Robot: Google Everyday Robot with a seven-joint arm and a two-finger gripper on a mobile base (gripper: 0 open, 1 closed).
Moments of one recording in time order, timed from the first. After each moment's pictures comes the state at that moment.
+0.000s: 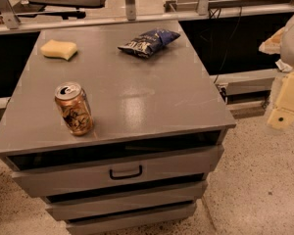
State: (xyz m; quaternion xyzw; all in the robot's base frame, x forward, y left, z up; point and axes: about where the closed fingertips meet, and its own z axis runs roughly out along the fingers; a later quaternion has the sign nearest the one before) arm 0.438 -0.217 0.976 -0.60 0.78 -0.03 0.16
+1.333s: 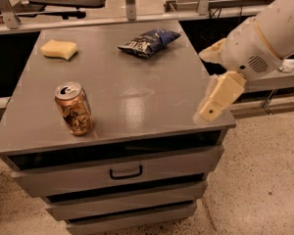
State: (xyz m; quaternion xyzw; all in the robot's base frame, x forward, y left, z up) arm 0.478 -0.113 0.946 -0.60 0.73 0.14 0.28
